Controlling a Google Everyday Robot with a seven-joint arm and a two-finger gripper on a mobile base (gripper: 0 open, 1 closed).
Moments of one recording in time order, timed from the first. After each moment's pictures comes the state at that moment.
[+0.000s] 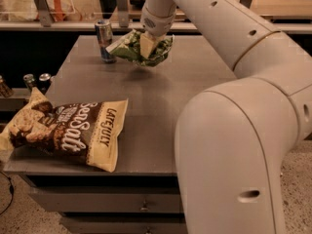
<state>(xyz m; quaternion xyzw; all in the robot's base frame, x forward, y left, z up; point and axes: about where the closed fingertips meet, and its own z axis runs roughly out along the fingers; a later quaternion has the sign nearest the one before) 0.743 -0.013 0.886 -0.46 0.87 0.01 0.18</state>
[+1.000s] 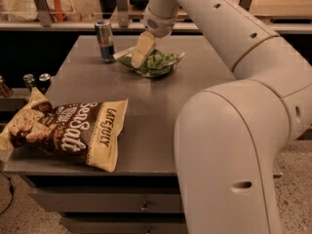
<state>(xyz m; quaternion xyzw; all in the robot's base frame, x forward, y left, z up) 0.742 -0.012 0.879 -0.47 0.86 0.04 0.17</state>
